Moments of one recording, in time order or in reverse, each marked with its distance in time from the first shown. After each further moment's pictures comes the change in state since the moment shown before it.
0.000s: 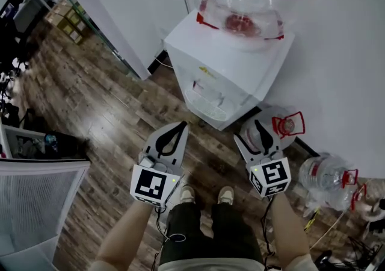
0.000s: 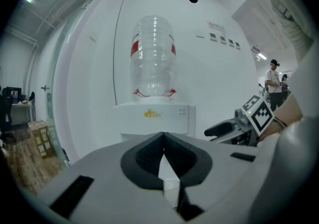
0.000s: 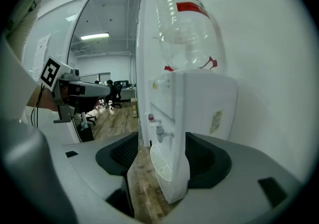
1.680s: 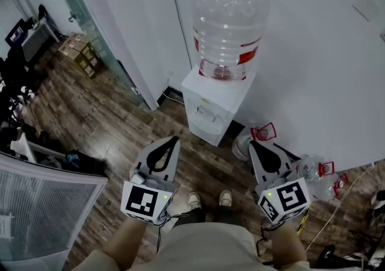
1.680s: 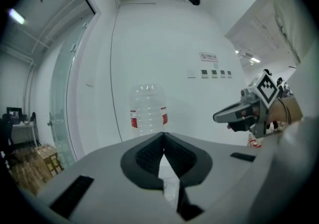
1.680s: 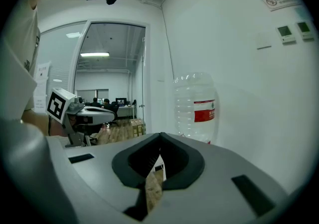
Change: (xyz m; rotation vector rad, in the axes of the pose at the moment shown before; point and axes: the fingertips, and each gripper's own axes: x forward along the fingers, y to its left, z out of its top) left arm -0.195 -0.042 0.298 0.074 -0.079 -0.007; right arm -0.254 0.106 0.320 0.008 -0.152 -0.062
